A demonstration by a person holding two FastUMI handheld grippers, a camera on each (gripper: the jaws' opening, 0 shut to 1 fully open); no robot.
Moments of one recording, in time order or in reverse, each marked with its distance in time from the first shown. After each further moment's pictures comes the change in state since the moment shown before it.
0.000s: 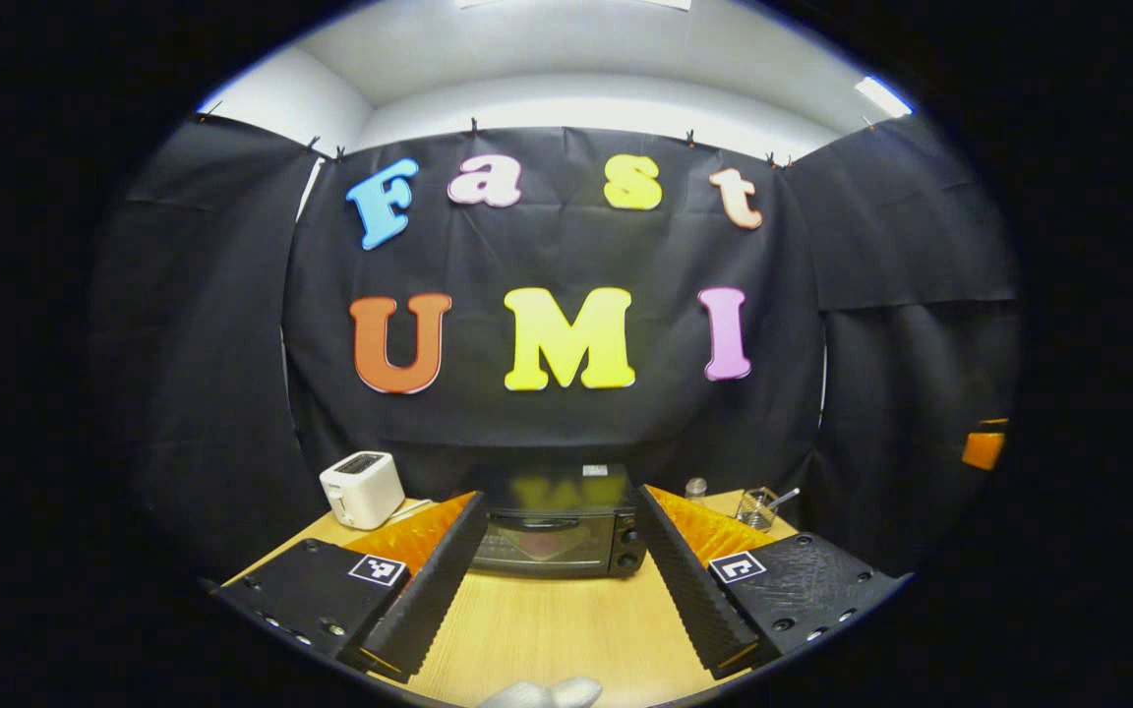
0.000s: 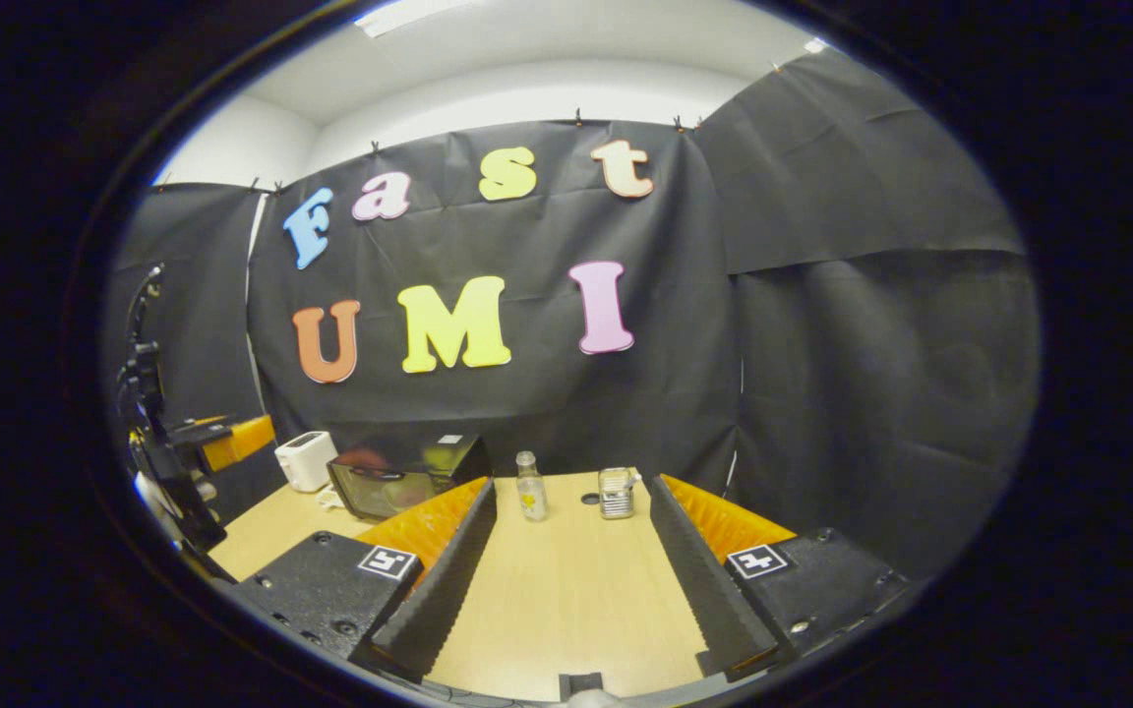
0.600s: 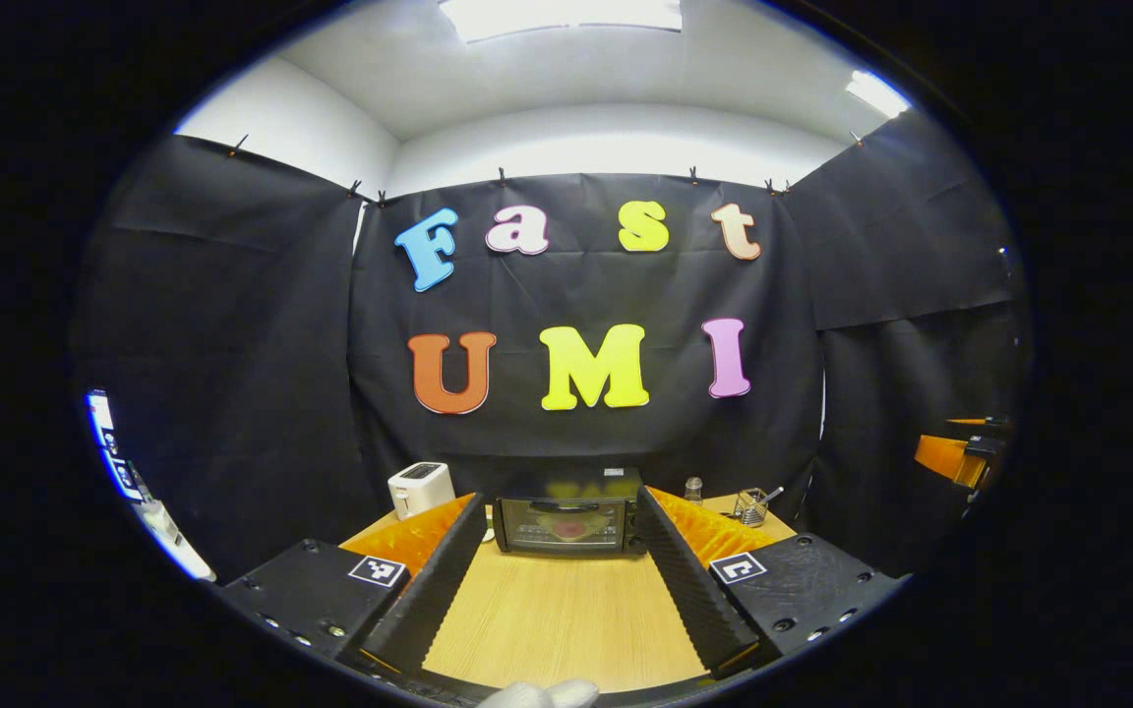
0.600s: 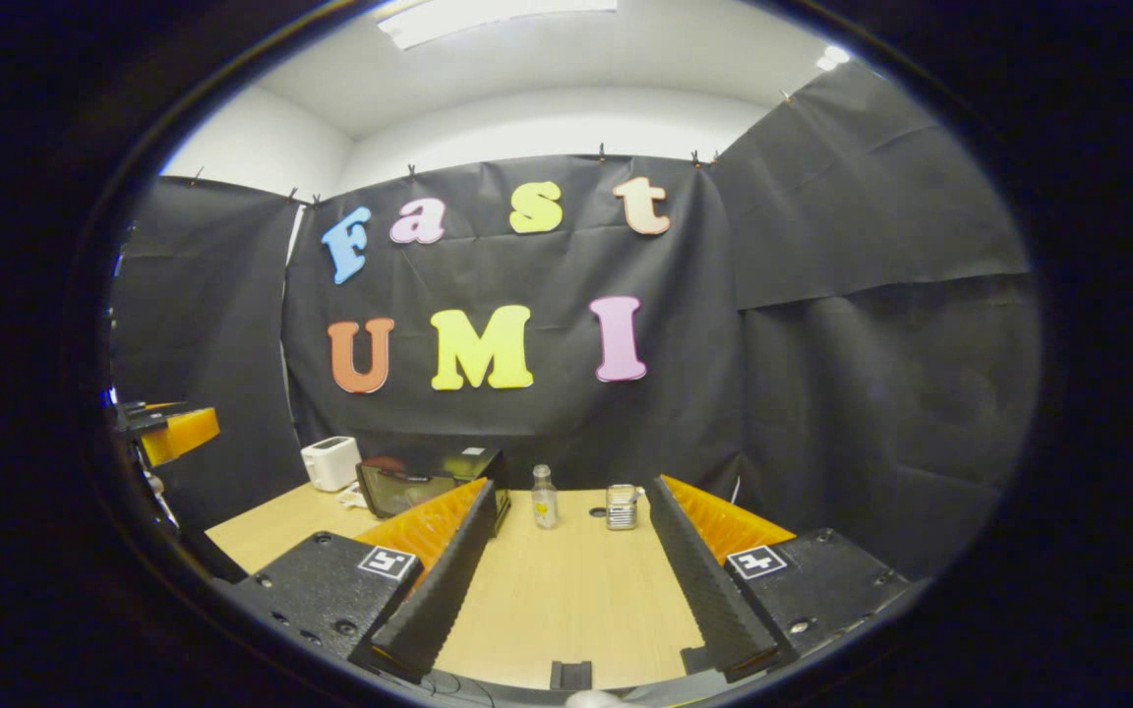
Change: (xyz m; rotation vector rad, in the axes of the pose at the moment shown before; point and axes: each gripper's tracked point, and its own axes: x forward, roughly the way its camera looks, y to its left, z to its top) left arm -0.152 0.011 0.017 0.042 -0.032 0.103; right arm -0.066 0.005 -0.003 -0.016 -0.067 0.056
